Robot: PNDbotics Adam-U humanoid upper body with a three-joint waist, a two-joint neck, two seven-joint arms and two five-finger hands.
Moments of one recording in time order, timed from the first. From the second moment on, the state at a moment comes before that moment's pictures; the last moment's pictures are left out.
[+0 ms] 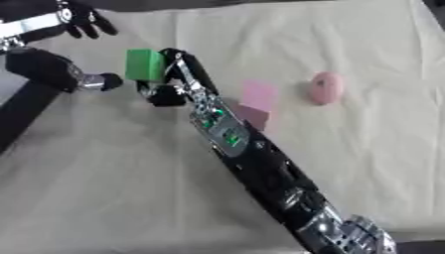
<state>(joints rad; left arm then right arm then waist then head) -1.06 0.47 -0.60 -1.52 -0.48 0.26 -0.56 -0.70 -0.12 0.33 -1.34 0.26 0.25 -0.20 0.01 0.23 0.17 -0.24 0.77</state>
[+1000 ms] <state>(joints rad) -1.07 0.44 -0.62 -1.46 -0.60 0.12 -0.50 -0.70 -0.12 0.36 -1.36 0.25 0.26 -0.18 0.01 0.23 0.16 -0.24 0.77</state>
